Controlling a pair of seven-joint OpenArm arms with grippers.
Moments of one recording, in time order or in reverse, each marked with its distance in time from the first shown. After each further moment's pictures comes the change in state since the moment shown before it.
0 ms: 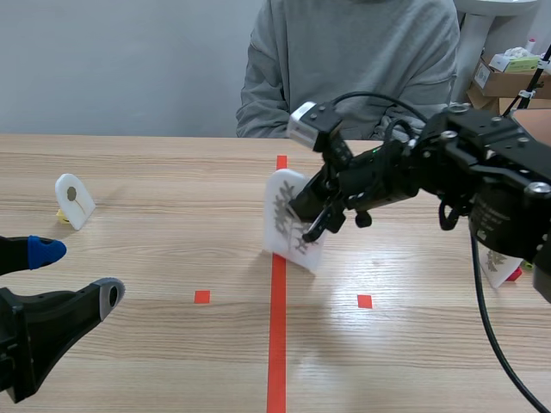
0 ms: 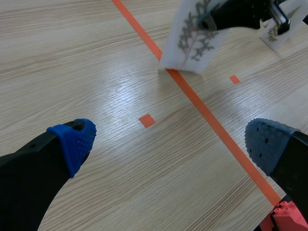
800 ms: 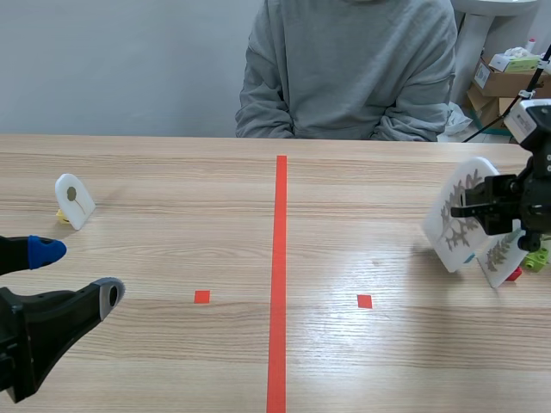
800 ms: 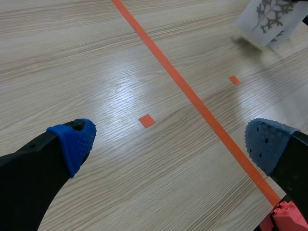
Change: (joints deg) left arm 0.0 0.0 0.0 0.0 -0.1 0.0 0.0; right arm -23.4 3.0 37.9 15.5 -0.2 -13.3 -4.2
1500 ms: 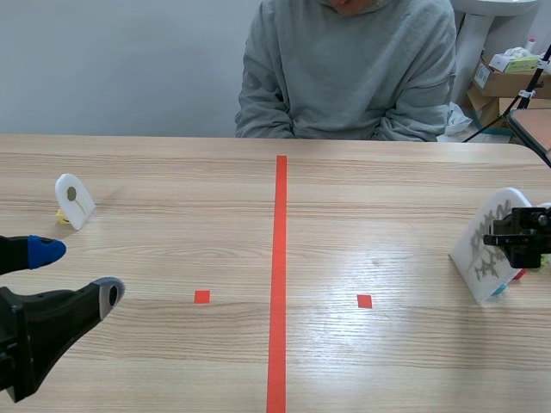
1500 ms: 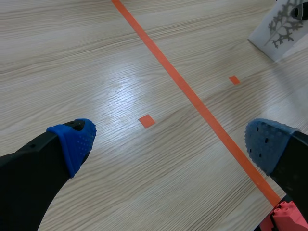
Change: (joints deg) left arm 0.0 0.0 0.0 0.0 0.0 0.0 0.0; right arm -4.9 0.0 5.6 0.0 0.0 -2.5 0.2
